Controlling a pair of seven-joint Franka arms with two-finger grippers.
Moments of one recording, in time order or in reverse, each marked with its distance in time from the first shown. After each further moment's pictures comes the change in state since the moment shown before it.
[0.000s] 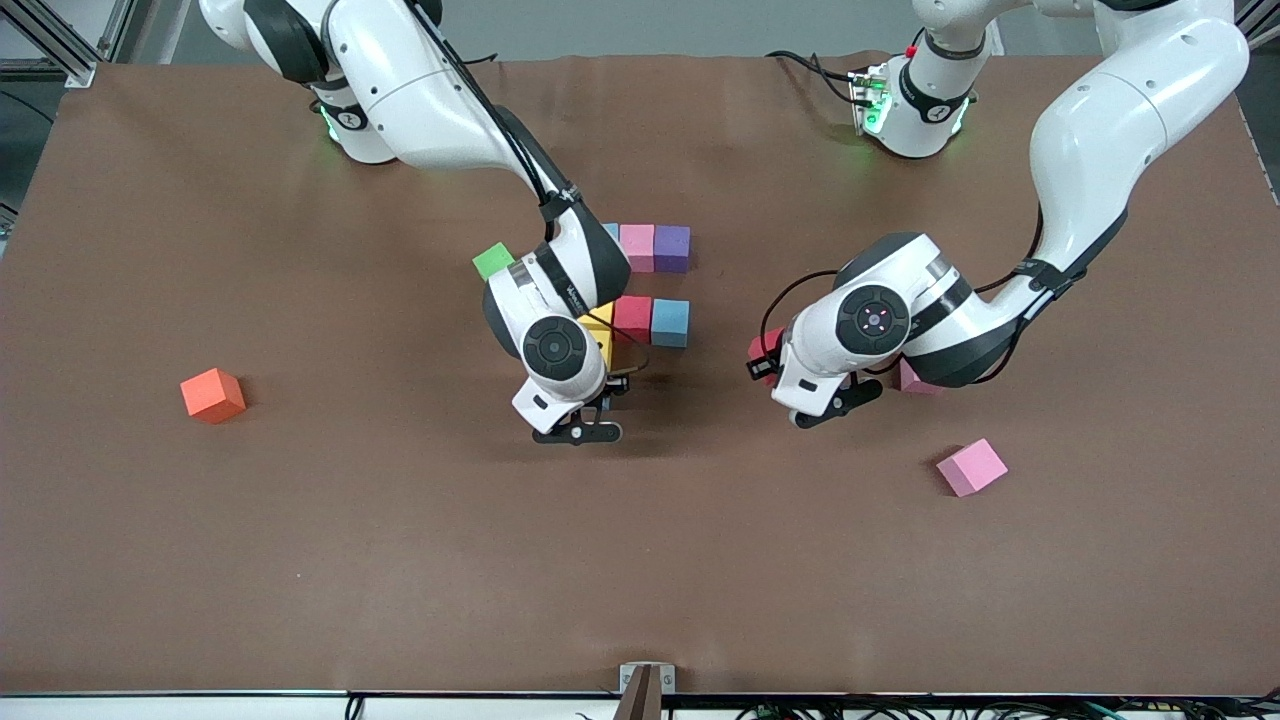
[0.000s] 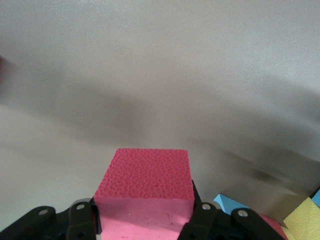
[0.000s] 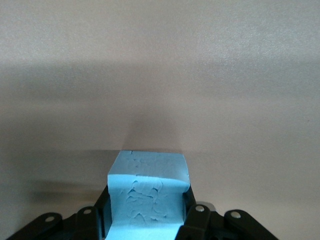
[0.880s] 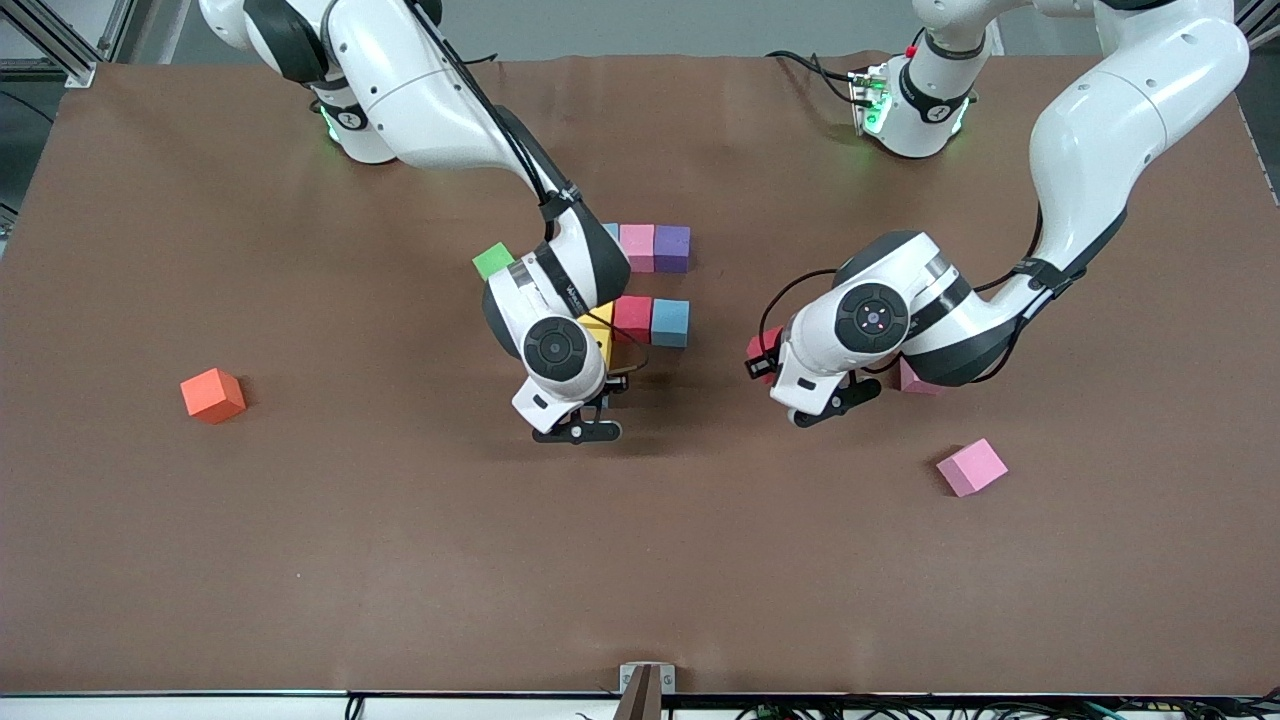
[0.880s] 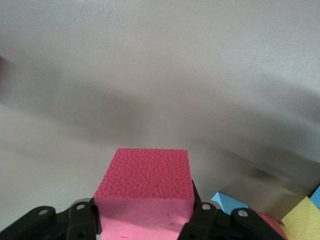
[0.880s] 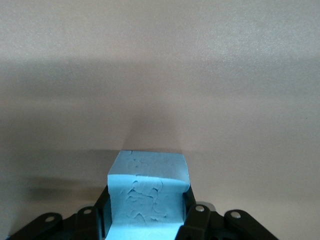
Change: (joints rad) left arm 0.000 0.000 -0.005 0.000 0.000 0.000 0.000; right arm 0.000 -0.001 0.000 0.000 -0.002 -0.015 -0.008
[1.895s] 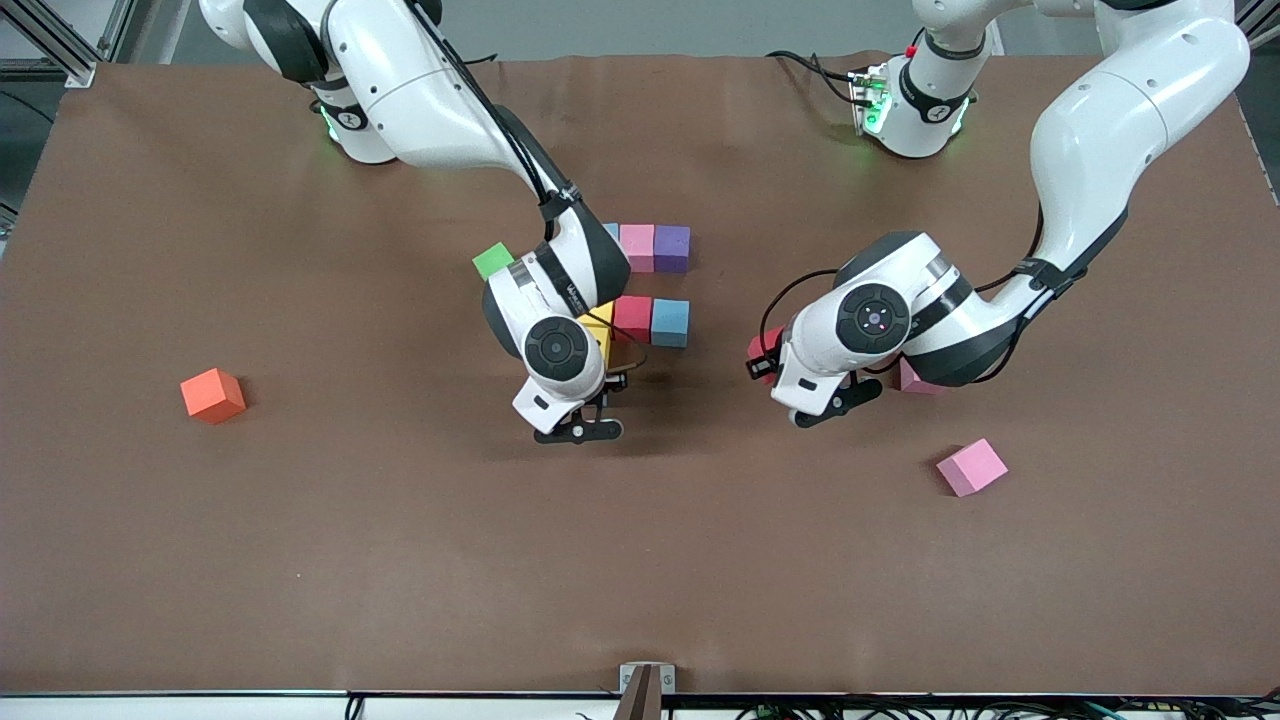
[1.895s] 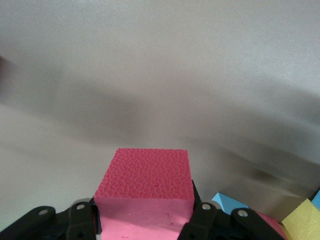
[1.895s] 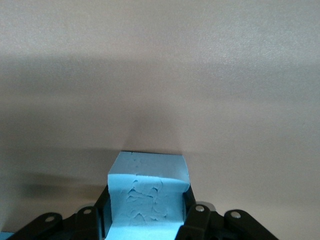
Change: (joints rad) left arm 0.002 0.000 0.000 0.000 0.000 -0.002 0.000; right arm 0.000 -0.001 0.000 0.000 -0.012 0.001 -0.032
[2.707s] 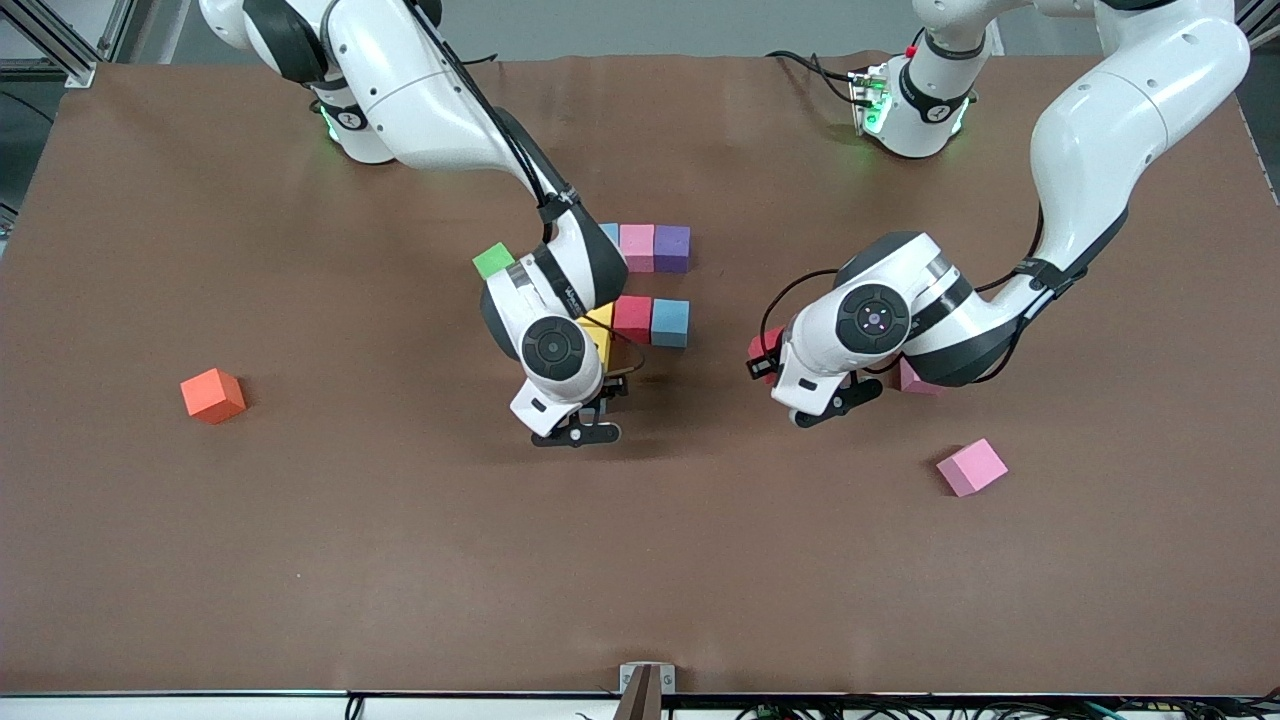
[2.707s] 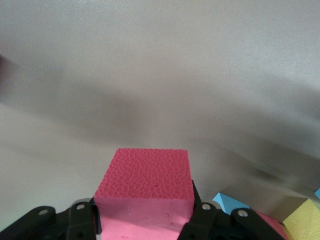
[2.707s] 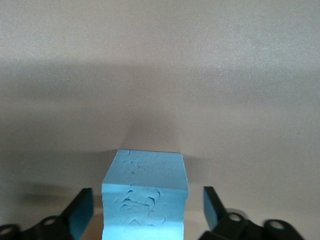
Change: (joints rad) left arm 0.000 0.000 0.000 0.000 0.000 -0.002 -0.001; right arm 0.000 0.000 -0.005 -0.009 -0.008 0.028 -0.003
